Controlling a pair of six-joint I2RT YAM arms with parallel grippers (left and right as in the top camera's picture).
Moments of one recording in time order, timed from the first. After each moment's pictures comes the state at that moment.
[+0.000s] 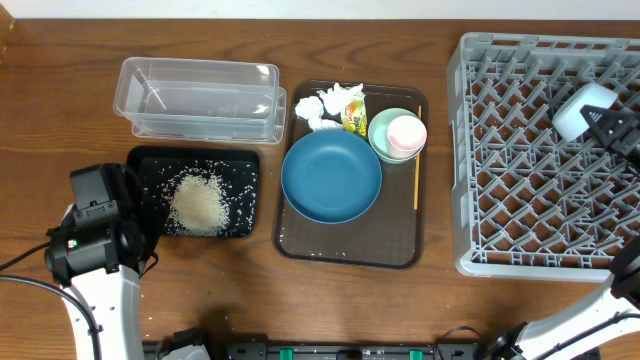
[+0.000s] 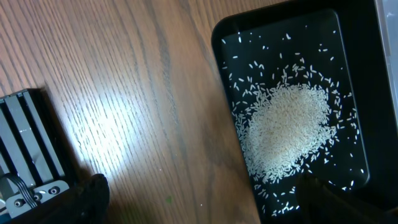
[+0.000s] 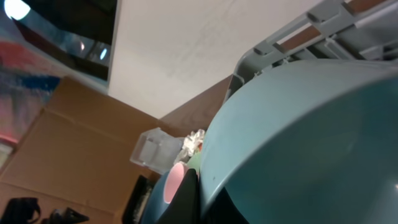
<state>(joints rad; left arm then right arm) 0.31 1.04 0.98 -1.21 -0.21 -0.92 -0.75 2.04 1.43 -0.50 -1.47 -0.08</state>
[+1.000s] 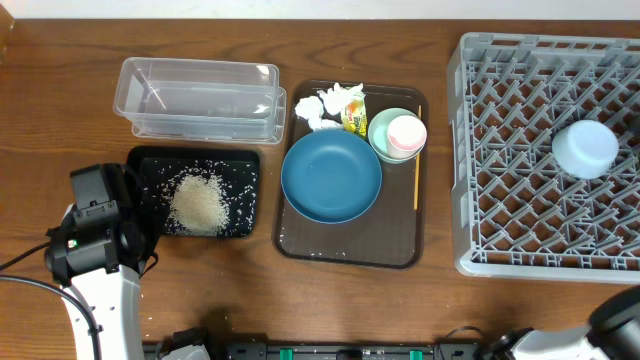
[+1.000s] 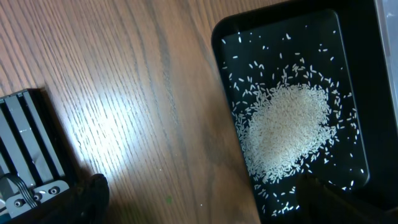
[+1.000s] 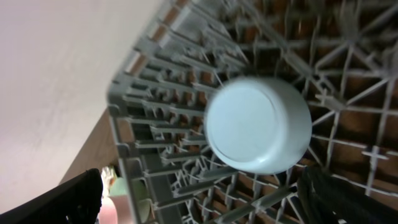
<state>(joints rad) 0.31 1.04 0.98 -1.21 -0.21 -0.92 -0.90 1.67 1.43 -0.80 -0.78 0.16</state>
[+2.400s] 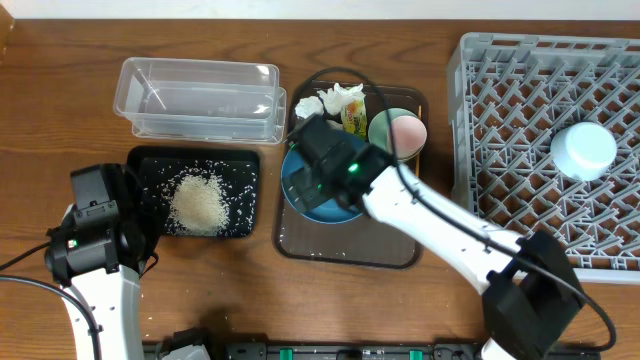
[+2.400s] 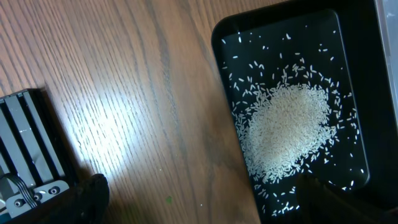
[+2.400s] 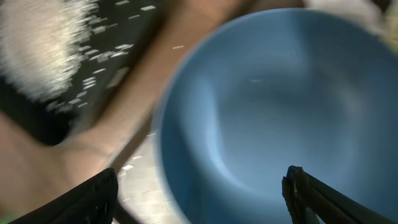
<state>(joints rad) 0.31 1.04 0.98 -1.21 -0.21 -0.92 0.84 1.83 1.43 -0.69 0.01 0.27</state>
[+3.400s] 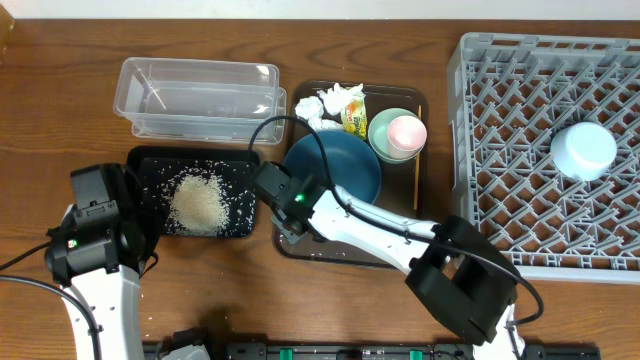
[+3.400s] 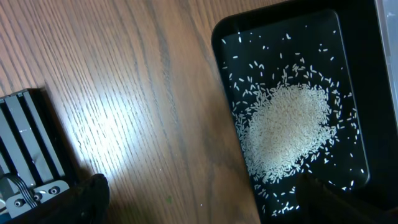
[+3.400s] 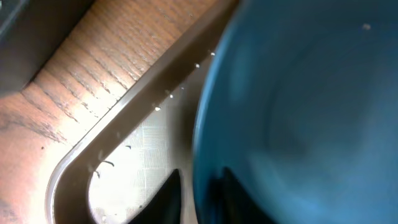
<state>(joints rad) 0.31 1.04 0.98 -1.21 -0.21 -0.92 0.97 2.05 1.47 -0.73 0.13 0.26</state>
